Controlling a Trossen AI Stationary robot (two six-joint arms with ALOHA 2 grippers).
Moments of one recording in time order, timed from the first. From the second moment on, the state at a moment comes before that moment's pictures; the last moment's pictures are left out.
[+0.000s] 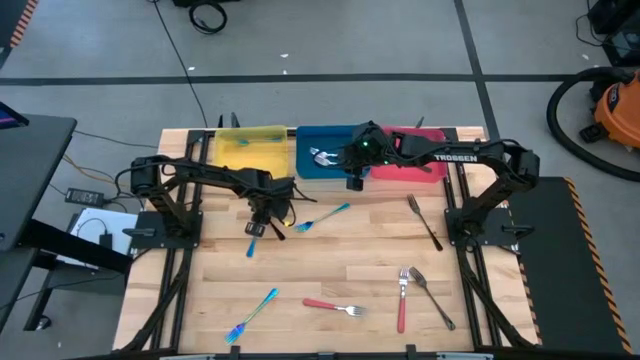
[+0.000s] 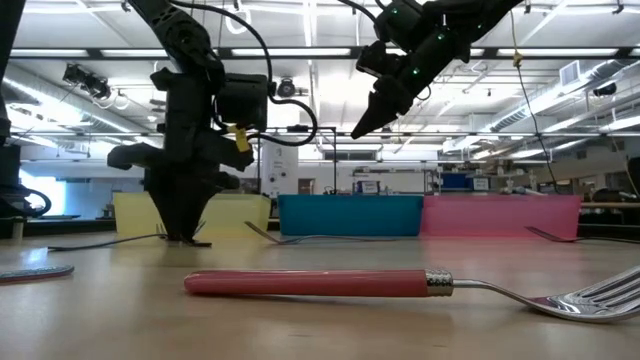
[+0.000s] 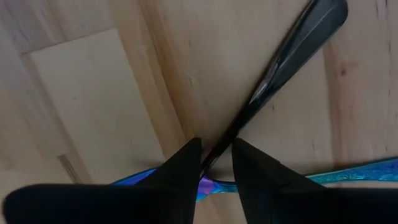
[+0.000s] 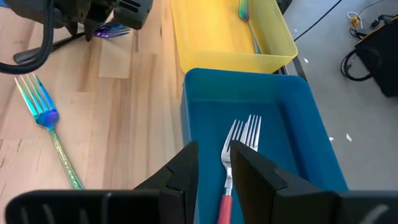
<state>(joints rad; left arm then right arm) 0.21 1.73 0.91 -0.69 0.06 0.49 -0.36 1.54 1.11 -0.26 -0.02 -0.36</state>
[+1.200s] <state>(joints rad) 0.22 1.71 1.05 -0.84 0.01 0.45 -0.36 1.39 1.11 -0.29 0.03 -0.36</state>
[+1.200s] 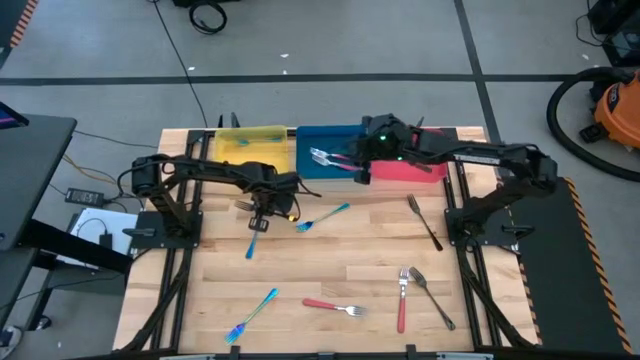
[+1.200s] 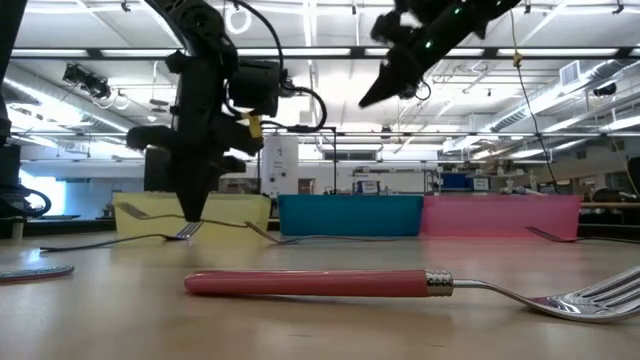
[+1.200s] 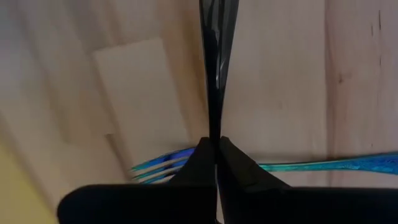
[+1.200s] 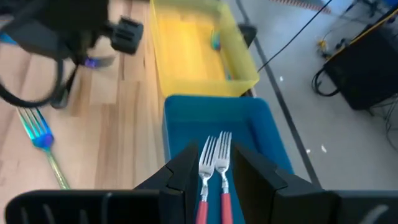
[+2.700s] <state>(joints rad) 0.26 1.71 1.38 -0.08 -0.01 0.32 -0.15 1.10 0.98 -0.52 0.20 0.06</state>
